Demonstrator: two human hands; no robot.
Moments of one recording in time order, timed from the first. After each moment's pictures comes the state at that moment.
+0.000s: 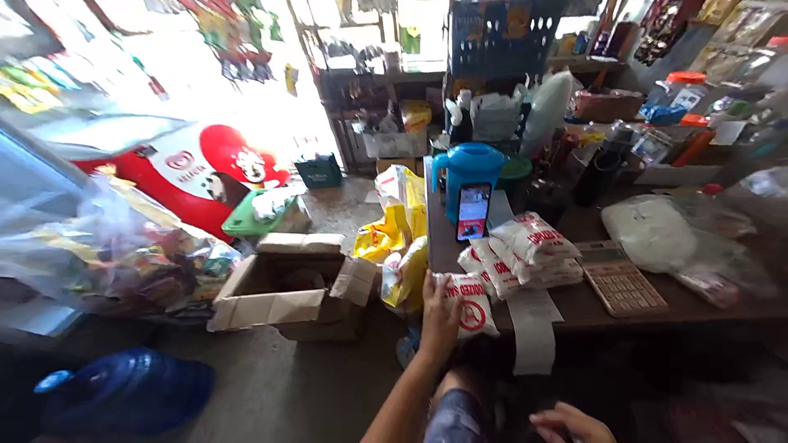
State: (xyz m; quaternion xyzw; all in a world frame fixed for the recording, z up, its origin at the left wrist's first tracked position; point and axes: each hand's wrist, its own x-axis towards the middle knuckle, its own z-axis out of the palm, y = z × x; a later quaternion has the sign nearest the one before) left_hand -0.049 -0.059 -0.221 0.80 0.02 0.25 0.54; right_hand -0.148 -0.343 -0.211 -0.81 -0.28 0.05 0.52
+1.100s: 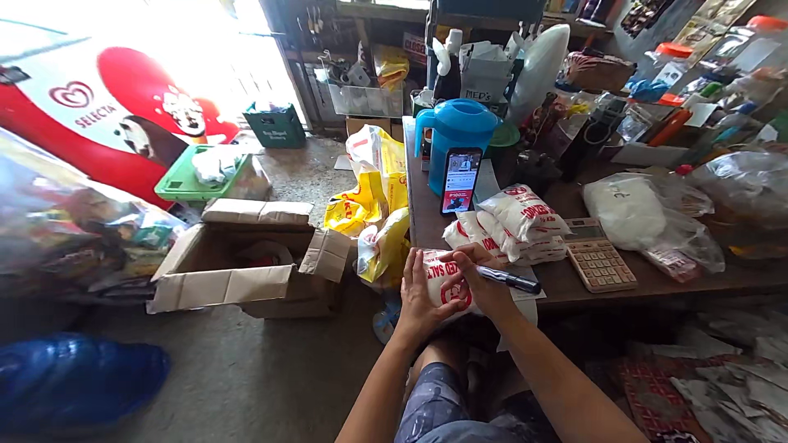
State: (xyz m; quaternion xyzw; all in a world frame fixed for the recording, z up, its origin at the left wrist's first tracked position) left_hand -0.052 -0.041 -0.243 0.81 0.03 0.15 0.57; right_hand -0.005 -0.180 -0.163 -0.68 -0.22 0.06 0.70
